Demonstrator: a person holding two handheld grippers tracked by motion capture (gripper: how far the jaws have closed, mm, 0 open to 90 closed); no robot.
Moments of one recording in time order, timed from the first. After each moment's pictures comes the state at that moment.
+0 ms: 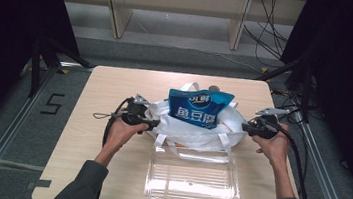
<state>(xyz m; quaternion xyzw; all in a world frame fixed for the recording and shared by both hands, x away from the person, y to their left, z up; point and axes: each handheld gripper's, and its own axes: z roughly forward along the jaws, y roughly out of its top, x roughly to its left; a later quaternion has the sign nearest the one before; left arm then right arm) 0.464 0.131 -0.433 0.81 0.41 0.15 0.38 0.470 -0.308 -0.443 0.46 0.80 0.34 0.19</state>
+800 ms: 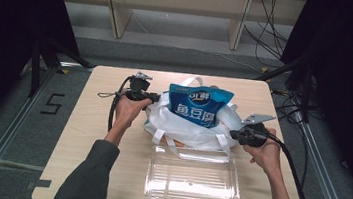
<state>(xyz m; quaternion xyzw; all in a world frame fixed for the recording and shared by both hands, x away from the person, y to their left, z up) 0.522 0.124 -0.414 0.78 0.46 0.15 0.40 0.447 -0.271 -0.453 0.36 0.85 0.34 0.16</state>
